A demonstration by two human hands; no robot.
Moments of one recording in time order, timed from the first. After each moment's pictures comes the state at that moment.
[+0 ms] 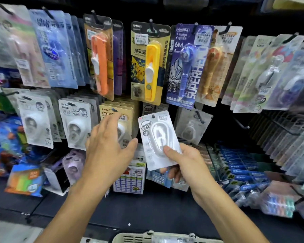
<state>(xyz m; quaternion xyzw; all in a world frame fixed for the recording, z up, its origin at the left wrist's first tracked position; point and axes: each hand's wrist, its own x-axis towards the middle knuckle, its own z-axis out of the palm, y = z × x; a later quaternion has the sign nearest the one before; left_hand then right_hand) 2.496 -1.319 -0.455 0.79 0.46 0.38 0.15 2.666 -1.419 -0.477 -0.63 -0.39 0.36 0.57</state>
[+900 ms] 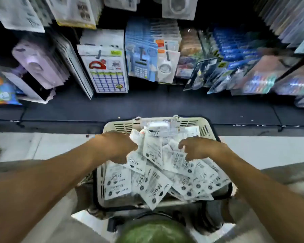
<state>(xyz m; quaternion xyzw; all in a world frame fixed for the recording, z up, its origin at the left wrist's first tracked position) 2.491 -1.413 -0.663 0.89 0.13 -0.43 0.06 2.711 -1.572 -0.709 -0.76 -0.47 0.41 -0.19</state>
